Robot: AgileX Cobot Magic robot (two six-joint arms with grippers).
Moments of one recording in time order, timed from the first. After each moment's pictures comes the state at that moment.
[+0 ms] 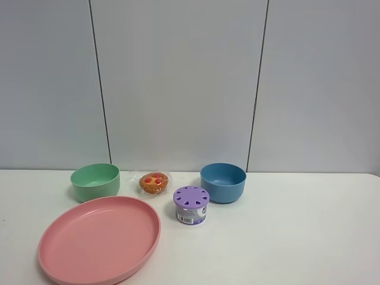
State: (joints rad) left arm 0.00 -0.01 -0.51 0.00 1.06 0.04; right arm -0.03 0.00 -0.51 -0.09 1.06 0.02
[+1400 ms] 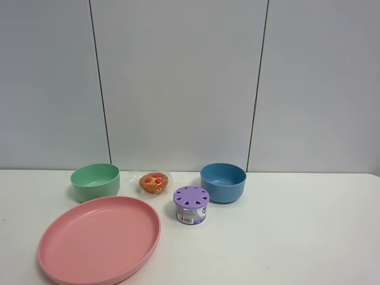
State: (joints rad) left arm 0.00 -0.01 -0.51 0.00 1.06 0.04; right arm -0.03 0.00 -0.51 -0.08 1.06 0.02
